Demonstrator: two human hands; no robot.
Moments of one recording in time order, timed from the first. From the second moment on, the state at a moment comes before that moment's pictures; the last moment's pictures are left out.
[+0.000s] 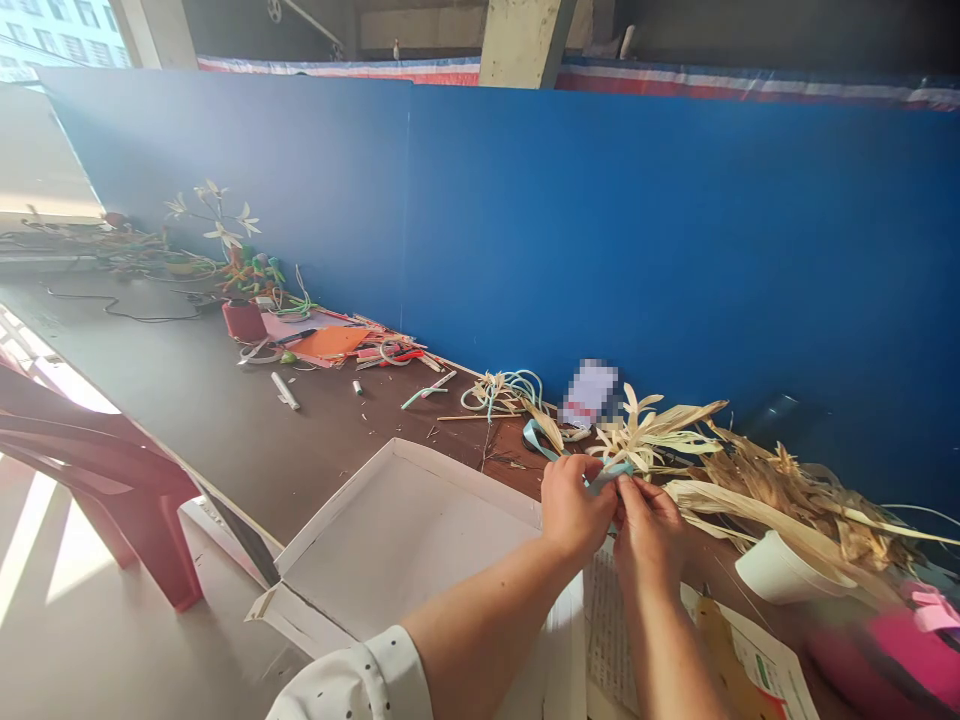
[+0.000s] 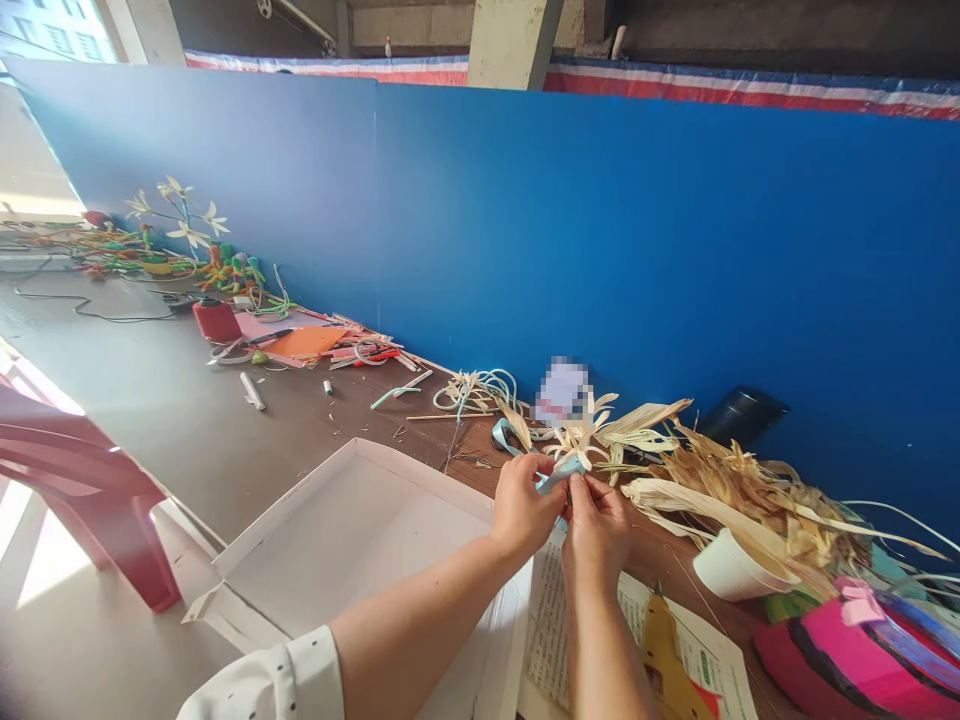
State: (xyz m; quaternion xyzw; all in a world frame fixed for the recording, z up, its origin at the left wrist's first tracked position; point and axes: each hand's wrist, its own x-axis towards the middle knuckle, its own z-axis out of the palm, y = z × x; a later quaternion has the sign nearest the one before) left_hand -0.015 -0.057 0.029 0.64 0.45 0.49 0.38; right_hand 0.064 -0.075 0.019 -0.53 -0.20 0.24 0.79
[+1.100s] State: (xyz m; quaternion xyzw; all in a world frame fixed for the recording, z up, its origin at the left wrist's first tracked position) left_hand -0.025 -0.056 0.036 0.69 0.40 0.45 0.39; right_hand 0.065 -0.075 0.021 -0.53 -0.18 0.28 0.78
